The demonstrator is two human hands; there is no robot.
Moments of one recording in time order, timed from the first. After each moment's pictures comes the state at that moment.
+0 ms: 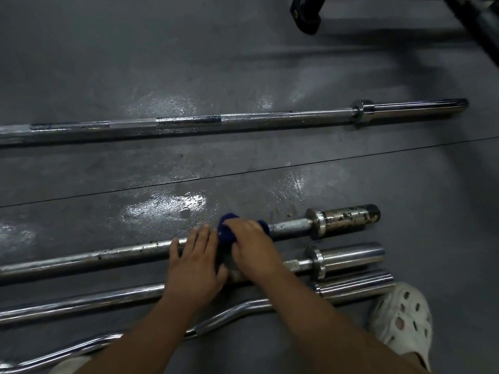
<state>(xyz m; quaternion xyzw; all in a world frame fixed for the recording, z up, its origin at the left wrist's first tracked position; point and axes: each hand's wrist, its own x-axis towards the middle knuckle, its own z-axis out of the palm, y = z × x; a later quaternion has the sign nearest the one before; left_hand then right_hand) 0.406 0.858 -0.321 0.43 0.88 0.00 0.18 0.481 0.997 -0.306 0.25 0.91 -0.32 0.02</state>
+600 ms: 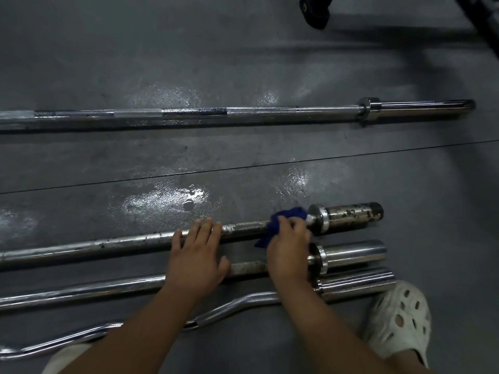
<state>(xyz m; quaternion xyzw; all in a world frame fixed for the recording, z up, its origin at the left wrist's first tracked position) 0.403 0.857 -0.317 0.42 0.88 0.02 0.21 0.518 1.006 -0.305 0.52 0.83 -0.22 -0.04</state>
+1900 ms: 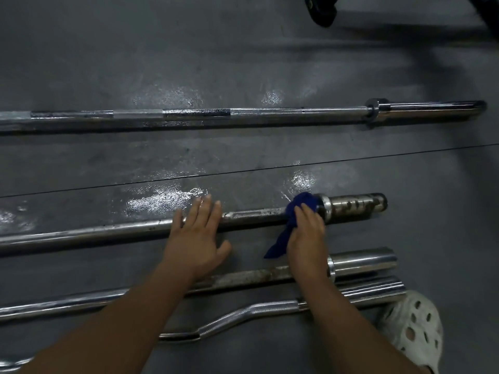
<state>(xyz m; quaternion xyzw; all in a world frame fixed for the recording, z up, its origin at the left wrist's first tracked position) 0.356 0.880 -0.323 0.46 0.87 0.00 0.18 0.525 1.047 -0.324 0.48 0.85 -0.20 -0.06</state>
